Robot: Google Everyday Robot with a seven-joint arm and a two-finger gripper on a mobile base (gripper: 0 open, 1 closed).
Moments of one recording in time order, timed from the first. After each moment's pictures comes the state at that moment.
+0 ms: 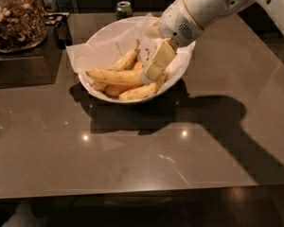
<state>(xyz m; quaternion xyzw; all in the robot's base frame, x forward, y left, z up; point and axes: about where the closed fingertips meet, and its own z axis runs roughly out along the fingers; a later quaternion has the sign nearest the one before) 0.573 -0.016 0.947 -0.64 0.67 0.24 0.29</state>
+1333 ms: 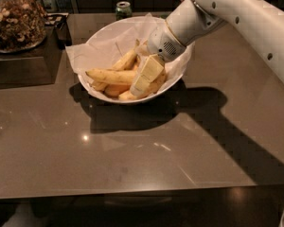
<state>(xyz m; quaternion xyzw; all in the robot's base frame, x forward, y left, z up) 0.585 0.007 0.895 -0.63 0.68 0.27 0.26</state>
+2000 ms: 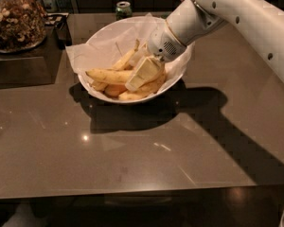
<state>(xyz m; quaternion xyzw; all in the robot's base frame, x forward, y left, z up) 0.585 0.007 0.894 -0.63 0.68 0.27 0.26</state>
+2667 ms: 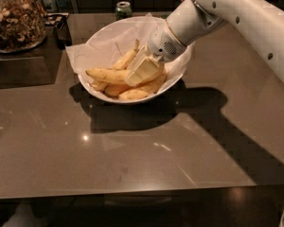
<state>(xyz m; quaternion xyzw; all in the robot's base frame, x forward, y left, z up) 0.585 0.007 0.894 -0.63 0.68 0.27 0.26</state>
